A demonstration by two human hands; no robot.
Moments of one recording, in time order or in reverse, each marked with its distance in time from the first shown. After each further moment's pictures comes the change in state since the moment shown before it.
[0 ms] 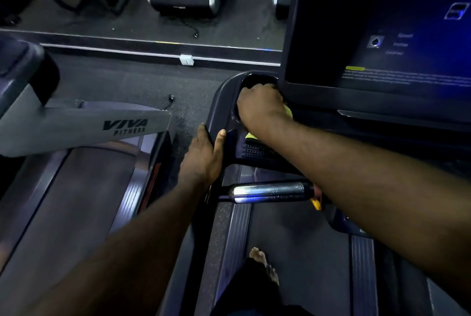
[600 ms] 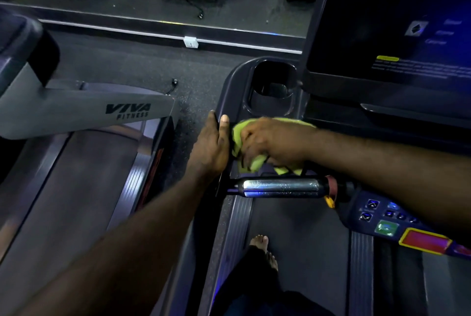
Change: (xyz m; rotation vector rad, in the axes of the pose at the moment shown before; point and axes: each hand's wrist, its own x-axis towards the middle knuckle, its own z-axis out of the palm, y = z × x) left_hand 0.000 -0.005 -0.003 -0.174 -0.057 0.017; right_hand -0.026 0.023 0.063 0.435 0.123 -1.129
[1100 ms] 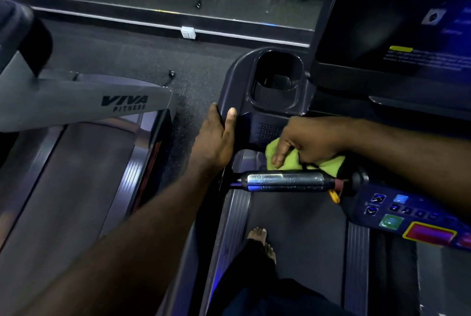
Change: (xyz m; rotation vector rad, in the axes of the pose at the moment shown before) left_hand 0.010 -0.010 0.002 -0.056 -0.017 0.023; right_hand -0.047 -0.011 -0.015 0.439 -0.251 0.419
